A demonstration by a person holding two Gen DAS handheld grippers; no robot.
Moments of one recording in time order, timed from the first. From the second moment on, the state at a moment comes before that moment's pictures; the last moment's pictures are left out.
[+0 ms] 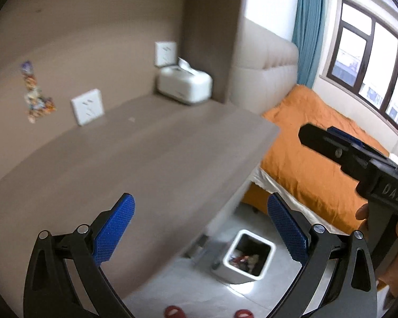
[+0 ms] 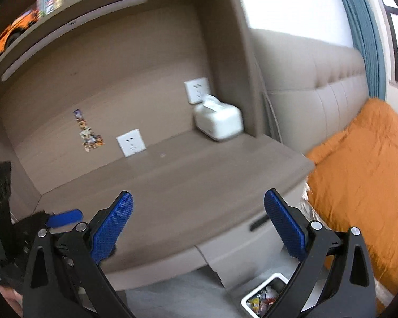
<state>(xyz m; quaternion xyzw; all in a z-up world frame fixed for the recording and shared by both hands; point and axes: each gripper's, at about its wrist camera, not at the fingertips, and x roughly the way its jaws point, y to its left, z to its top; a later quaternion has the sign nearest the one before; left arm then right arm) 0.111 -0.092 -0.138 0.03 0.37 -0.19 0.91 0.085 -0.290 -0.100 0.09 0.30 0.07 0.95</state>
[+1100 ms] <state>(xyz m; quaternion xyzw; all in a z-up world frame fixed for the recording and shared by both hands) 0.128 0.038 -0.070 0.06 0.28 -0.14 0.95 0.124 -0.163 -0.065 0.09 0.30 0.06 0.95</state>
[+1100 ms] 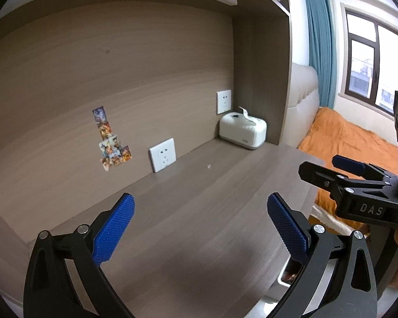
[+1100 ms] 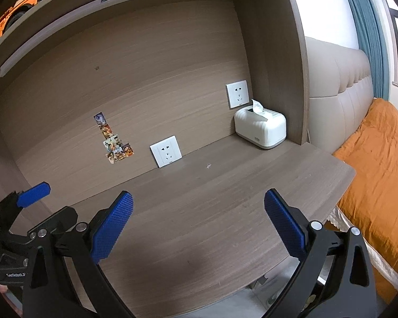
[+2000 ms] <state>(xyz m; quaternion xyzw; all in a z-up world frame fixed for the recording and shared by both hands) 0.176 0.068 -0.067 0.02 0.29 -0.10 0.95 0.151 -0.146 -0.062 0.08 0.30 0.05 0.95</state>
